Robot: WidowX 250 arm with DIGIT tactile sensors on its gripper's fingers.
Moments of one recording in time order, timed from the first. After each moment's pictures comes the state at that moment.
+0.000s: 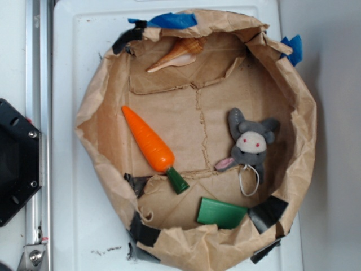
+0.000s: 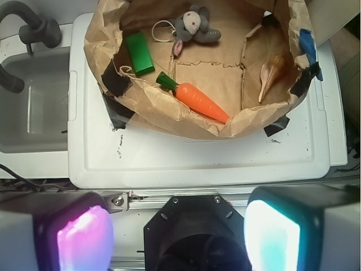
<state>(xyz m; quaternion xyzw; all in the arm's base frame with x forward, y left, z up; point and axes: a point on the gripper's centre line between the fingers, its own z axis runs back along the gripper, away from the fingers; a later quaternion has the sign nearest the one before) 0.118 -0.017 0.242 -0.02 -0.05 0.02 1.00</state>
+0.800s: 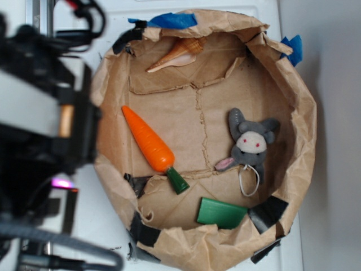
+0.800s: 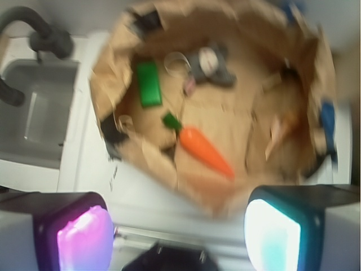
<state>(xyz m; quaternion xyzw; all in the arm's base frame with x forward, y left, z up) 0.184 -0.007 0.232 -0.02 -0.09 -0.09 0.99</state>
